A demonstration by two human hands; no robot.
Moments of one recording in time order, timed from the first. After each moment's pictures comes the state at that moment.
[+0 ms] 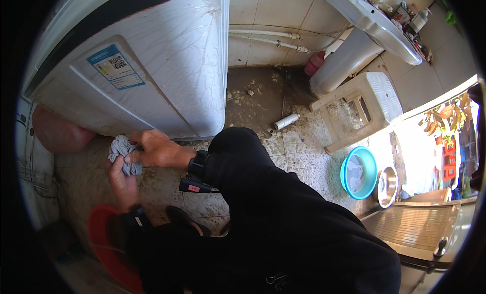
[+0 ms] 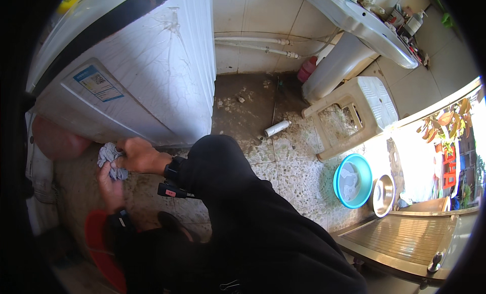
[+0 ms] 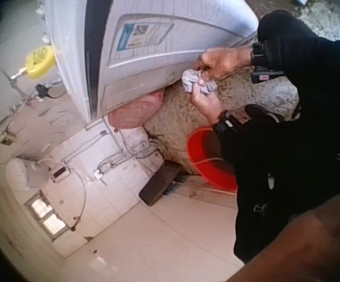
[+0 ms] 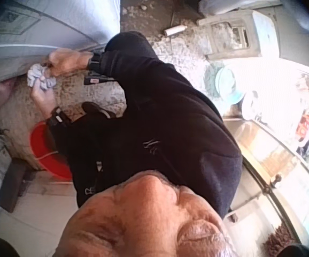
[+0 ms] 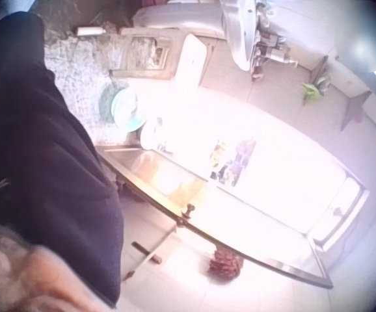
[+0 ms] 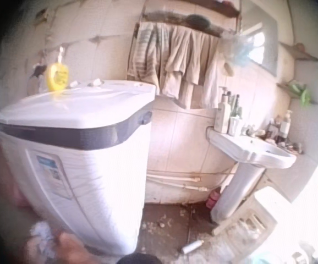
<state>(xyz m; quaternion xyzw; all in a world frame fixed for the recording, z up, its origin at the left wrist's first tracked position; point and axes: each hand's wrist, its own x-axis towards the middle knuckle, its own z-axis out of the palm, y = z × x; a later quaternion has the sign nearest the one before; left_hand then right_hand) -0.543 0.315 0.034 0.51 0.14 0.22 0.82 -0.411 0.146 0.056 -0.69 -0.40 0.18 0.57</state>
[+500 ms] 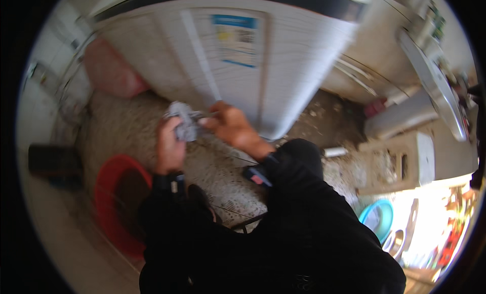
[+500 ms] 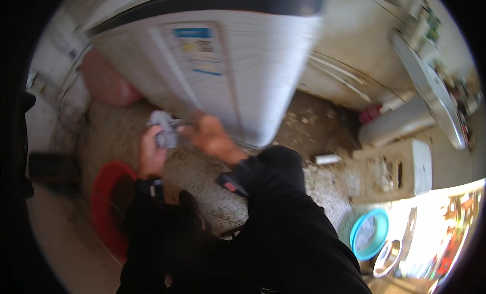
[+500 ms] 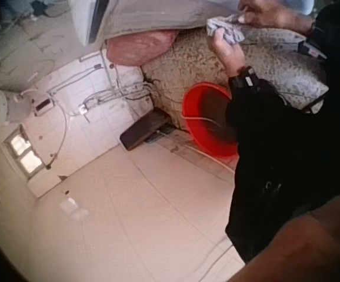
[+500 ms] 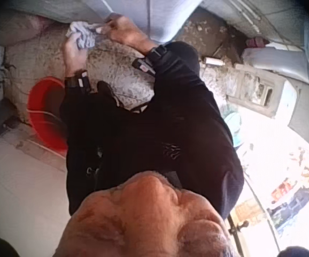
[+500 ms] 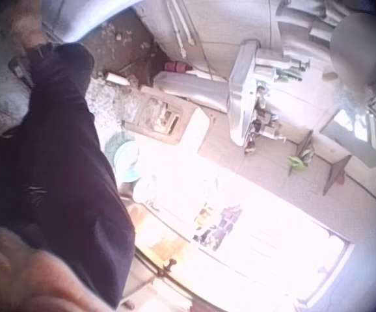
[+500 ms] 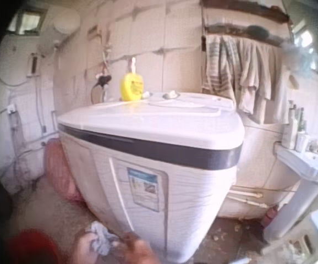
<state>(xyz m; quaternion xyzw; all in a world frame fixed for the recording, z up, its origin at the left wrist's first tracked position) -0.537 0.321 0.038 0.45 0.19 0.27 0.83 -0.402 0.145 0.039 -0.69 -0.36 0.23 0.59</state>
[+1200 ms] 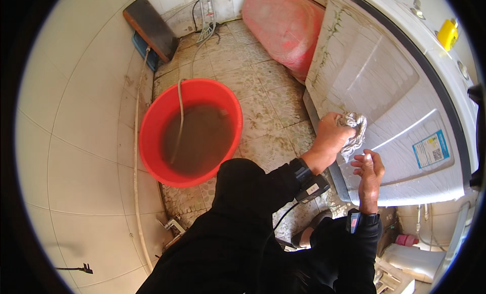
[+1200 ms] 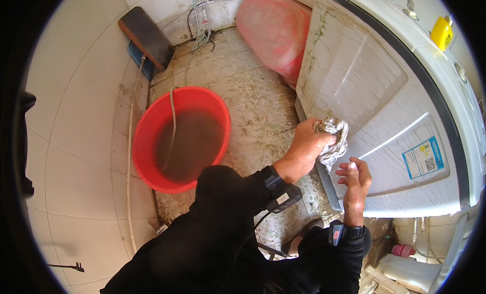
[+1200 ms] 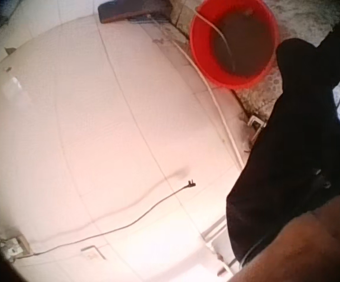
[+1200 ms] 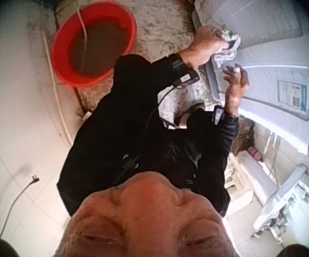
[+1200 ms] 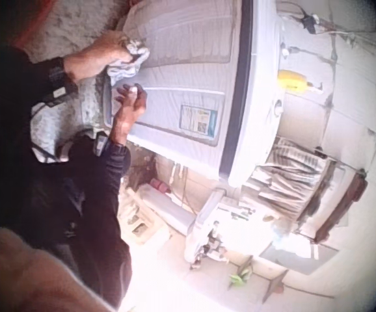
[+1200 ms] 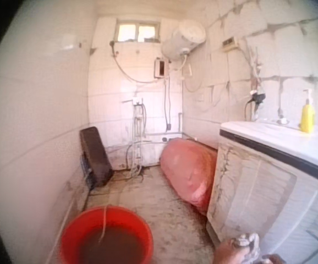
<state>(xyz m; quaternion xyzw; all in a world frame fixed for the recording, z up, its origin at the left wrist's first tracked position) -0.556 0.310 0.091 0.37 0.25 0.44 0.78 -0.424 0.155 0.065 -0.67 -0.33 0.28 0.61</state>
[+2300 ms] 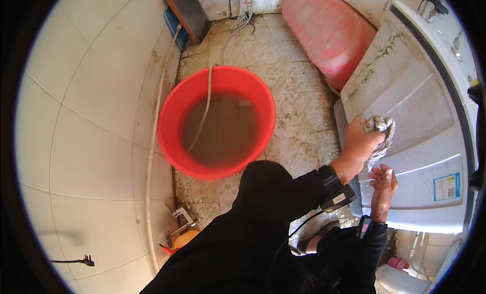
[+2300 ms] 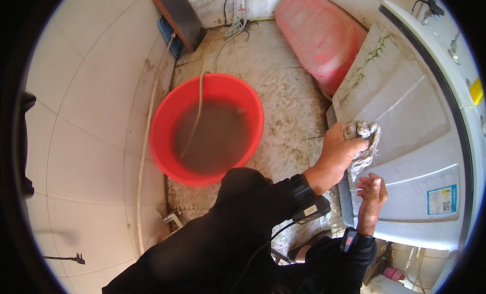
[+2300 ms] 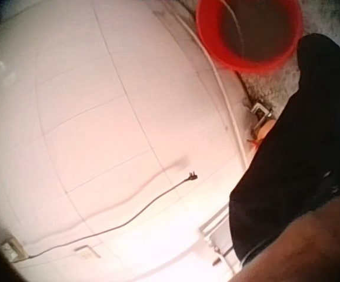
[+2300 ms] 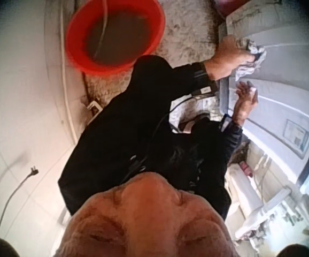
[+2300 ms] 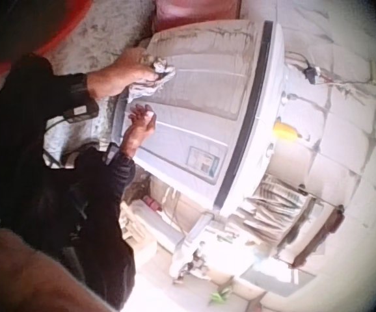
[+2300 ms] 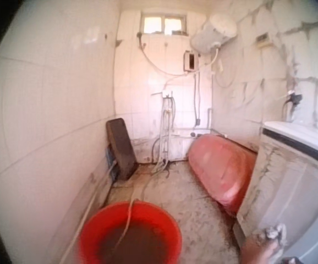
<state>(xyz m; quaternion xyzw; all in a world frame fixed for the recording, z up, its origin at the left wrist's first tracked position) -0.592 0.342 0.104 0.28 0.23 0.51 0.78 -0.437 0.191 0.037 -0.65 -0.34 0.30 0.61</state>
